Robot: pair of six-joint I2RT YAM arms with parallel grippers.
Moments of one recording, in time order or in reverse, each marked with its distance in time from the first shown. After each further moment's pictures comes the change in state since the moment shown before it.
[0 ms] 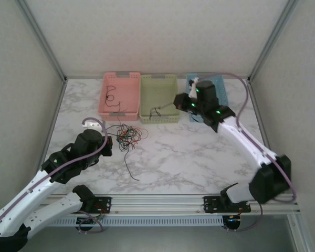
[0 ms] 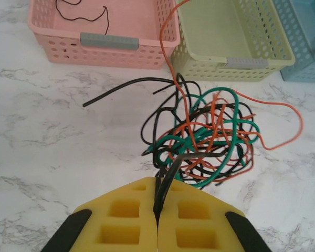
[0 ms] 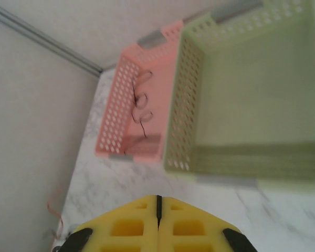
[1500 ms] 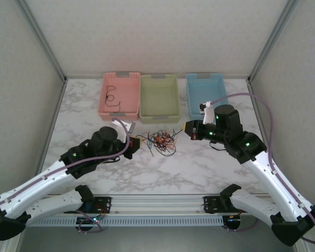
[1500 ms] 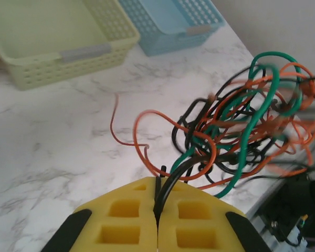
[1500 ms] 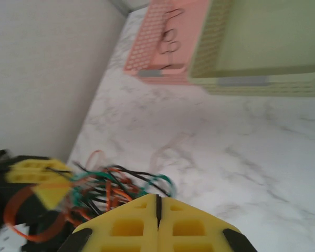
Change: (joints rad) left arm -0.158 0.127 -0.019 0.329 0.279 0.078; right arm 0.059 -0.547 -0.206 -0.422 -0.051 -0.137
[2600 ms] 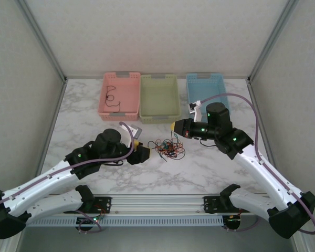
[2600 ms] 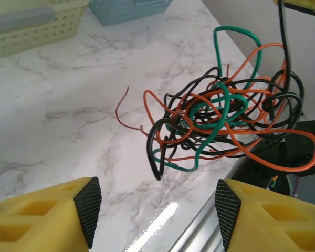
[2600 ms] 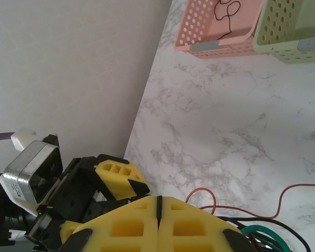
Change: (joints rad) left arm -0.026 0.042 -0.063 0.092 0.195 0.026; right arm 0.027 0.093 -0.091 0.273 -0.277 0.214
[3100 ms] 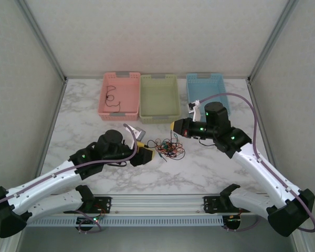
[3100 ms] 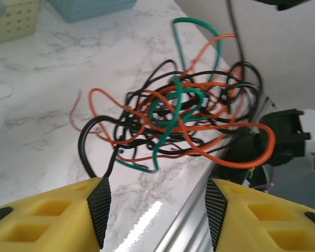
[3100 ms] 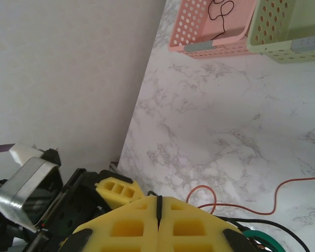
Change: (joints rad) left arm 0.000 0.024 -0.055 0.114 0.080 0.000; right arm -0.002 0.020 0.000 0.005 0.010 -0.001
